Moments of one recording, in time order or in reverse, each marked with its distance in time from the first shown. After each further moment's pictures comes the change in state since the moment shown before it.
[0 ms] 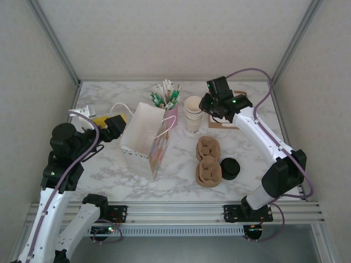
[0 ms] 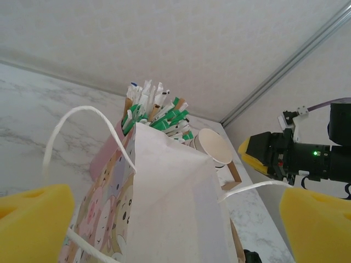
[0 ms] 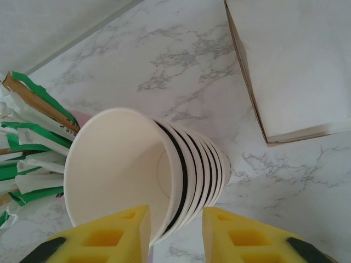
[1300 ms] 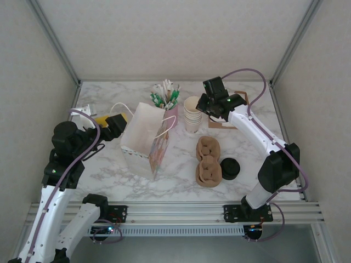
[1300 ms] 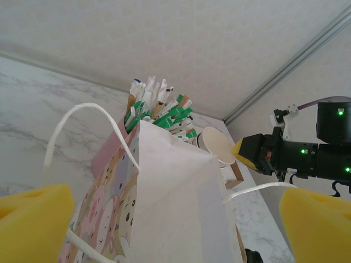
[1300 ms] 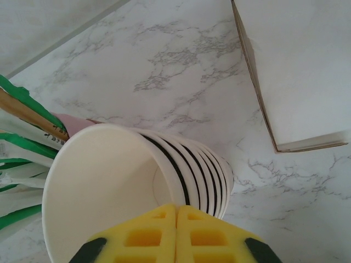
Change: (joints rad) left arm 0.002 0.017 0.000 0.000 0.000 -0.004; right arm 0.003 0.060 0.000 0.044 0.001 -0.005
